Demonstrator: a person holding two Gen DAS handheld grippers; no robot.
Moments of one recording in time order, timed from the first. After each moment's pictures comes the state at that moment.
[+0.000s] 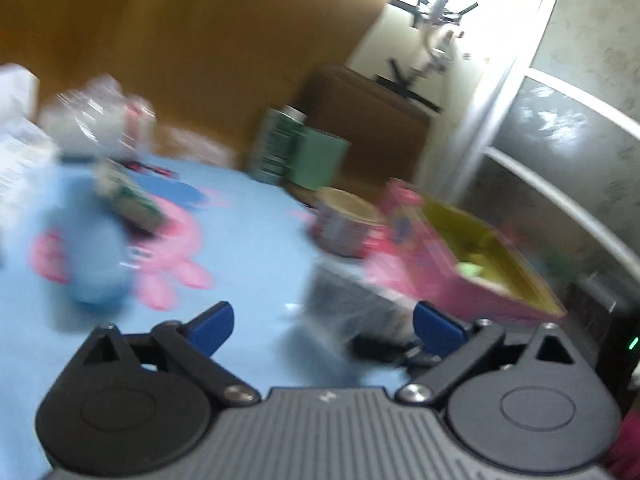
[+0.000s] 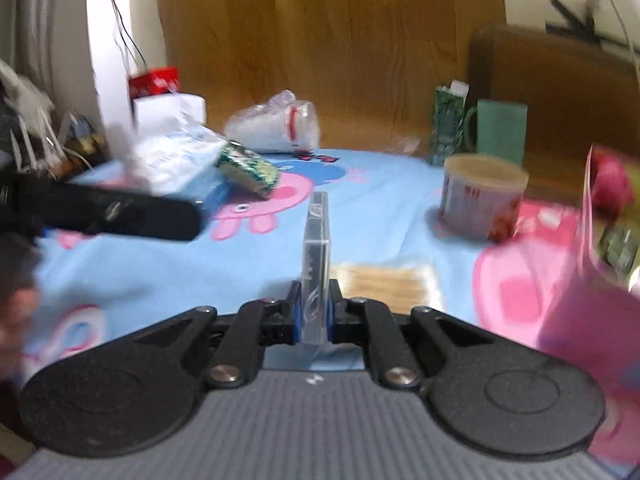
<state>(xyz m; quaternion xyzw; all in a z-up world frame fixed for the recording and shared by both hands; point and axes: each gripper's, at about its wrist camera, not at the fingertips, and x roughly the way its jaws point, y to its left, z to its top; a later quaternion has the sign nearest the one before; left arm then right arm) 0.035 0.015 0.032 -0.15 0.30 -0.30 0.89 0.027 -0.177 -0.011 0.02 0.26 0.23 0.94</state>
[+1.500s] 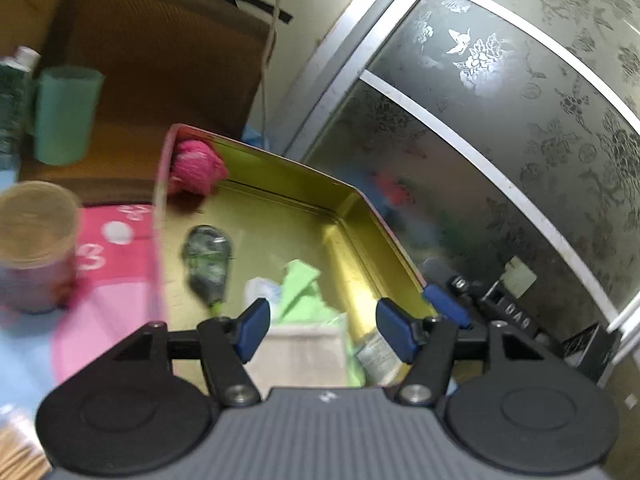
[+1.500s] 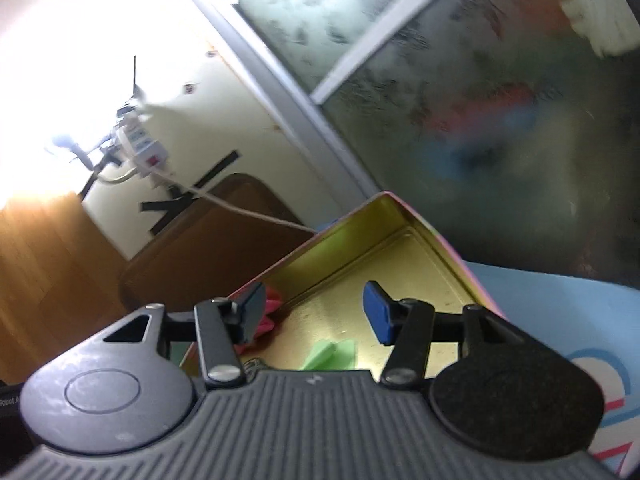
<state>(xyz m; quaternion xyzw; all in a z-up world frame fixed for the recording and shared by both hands) 0.115 -0.223 0.059 -0.12 0.36 -0.46 0.81 -0.027 -0.455 0.014 0.33 0.05 -0.13 0.93</state>
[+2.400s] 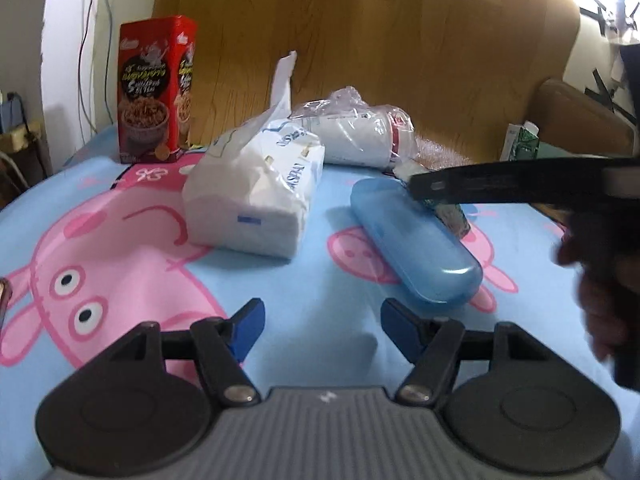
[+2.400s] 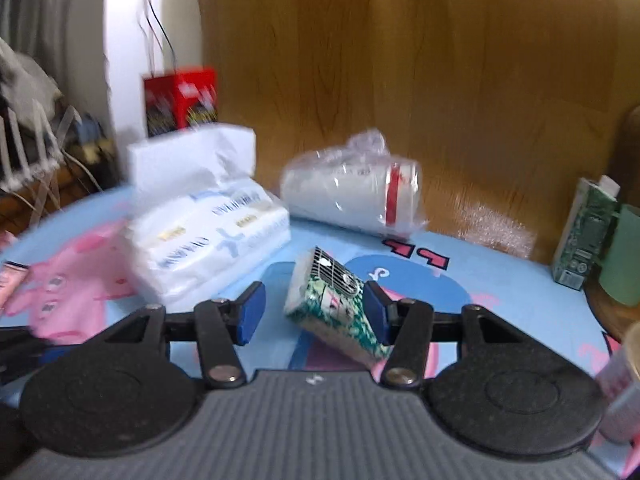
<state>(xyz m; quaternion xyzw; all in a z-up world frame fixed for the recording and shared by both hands) 0.048 0.122 0.000 -0.06 0.31 0.02 0.95 0.168 -0.028 0.035 -0.07 0.25 0.26 0.93</state>
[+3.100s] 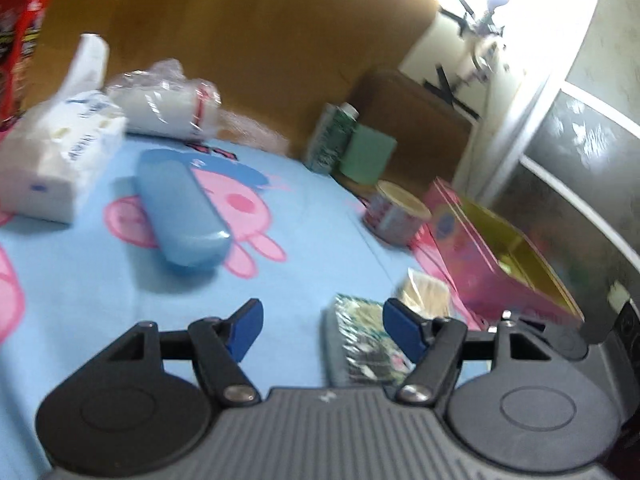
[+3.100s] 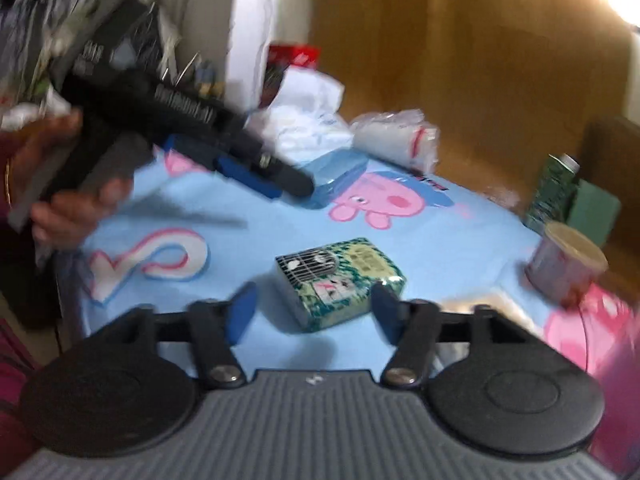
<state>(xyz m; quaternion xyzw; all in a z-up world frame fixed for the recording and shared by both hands) 0.024 0.061 0.020 -0.15 0.32 -0.24 0.91 -0.027 -0.174 0.006 -0.12 0.20 0.37 0.90</state>
